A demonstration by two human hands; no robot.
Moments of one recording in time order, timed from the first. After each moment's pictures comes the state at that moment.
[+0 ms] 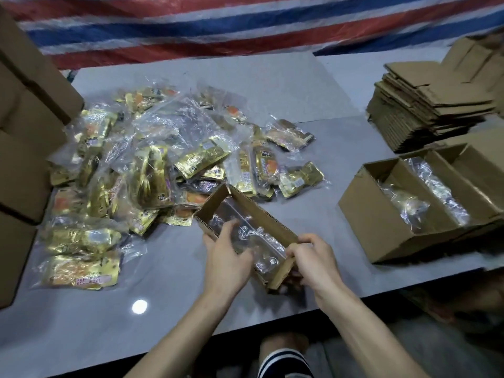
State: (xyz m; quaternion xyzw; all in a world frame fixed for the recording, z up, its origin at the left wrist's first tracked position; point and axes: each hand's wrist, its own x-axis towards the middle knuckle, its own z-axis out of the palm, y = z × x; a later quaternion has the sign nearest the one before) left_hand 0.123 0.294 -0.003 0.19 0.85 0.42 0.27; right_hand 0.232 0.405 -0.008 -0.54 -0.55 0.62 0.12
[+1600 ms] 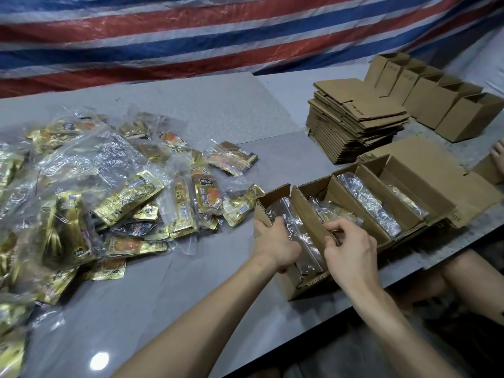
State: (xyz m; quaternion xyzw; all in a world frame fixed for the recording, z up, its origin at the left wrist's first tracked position) left_hand 0.181 0.491 0.016 0.35 0.79 0.27 0.42; right_hand 0.316 0.534 0.019 -0.56 -0.75 0.25 0.25
